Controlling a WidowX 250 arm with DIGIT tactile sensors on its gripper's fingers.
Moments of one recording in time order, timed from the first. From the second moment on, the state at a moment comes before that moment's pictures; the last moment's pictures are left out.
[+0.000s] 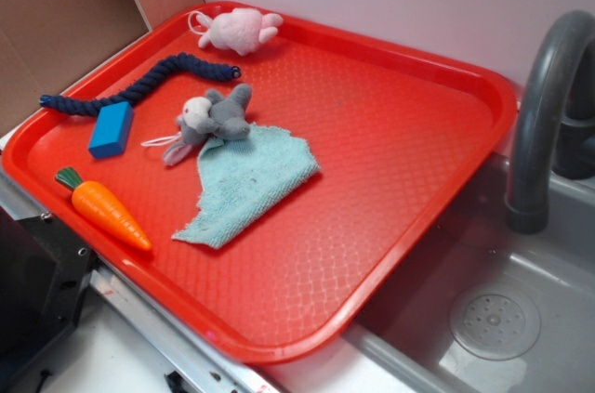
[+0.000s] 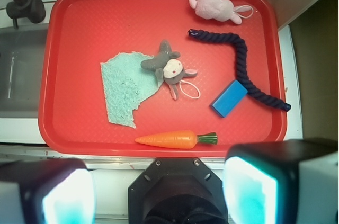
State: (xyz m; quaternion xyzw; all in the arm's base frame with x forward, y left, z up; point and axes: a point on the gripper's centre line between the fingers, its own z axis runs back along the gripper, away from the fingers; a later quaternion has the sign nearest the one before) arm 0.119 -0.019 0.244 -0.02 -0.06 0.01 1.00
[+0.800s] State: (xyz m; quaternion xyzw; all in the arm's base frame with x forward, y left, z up) arm 0.129 0.012 0.213 -0.02 -0.10 0.24 0.96
